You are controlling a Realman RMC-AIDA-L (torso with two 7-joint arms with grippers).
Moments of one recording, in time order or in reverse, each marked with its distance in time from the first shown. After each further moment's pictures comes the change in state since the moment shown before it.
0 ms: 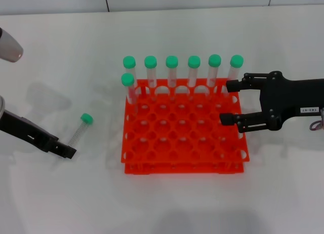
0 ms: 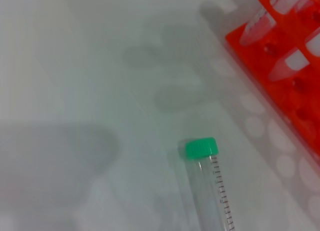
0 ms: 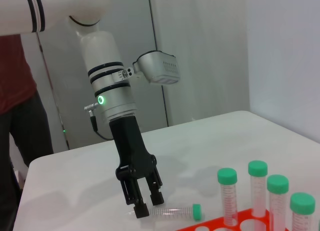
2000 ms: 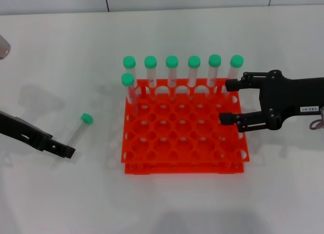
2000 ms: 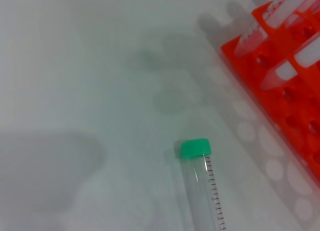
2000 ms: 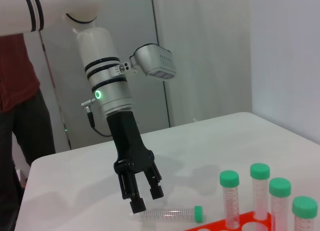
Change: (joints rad) left arm 0.032 0.000 -0.036 0.062 -0.024 0.051 -0.013; right arm 0.004 0.000 0.002 -0.006 -0.002 -0.006 0.001
